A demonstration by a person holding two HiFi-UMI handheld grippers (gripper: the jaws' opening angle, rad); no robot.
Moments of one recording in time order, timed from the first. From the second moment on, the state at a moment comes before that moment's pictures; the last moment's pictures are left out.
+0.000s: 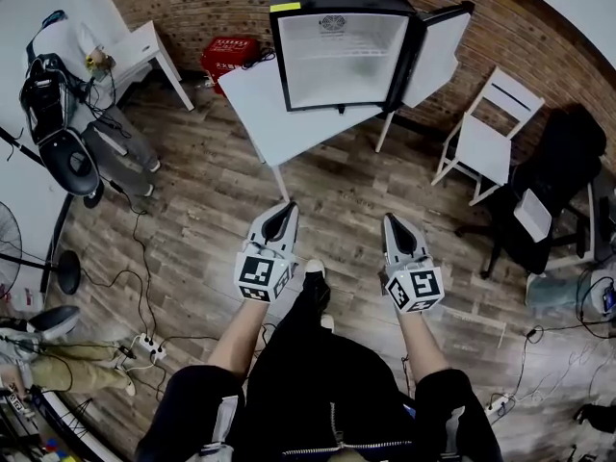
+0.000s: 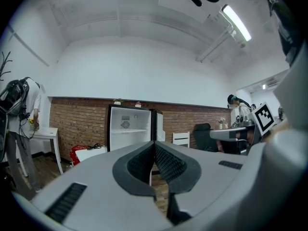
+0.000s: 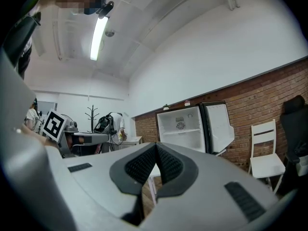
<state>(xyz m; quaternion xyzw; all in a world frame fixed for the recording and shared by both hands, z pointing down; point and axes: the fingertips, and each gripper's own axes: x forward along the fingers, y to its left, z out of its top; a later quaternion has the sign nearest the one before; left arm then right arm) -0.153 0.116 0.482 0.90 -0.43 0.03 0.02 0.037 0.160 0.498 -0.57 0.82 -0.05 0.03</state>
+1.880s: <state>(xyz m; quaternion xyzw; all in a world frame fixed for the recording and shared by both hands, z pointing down) -0.047 -0.225 0.488 0.87 -0.49 0.04 0.05 0.133 -0.213 0.496 -0.50 0.86 -0.07 0.01</state>
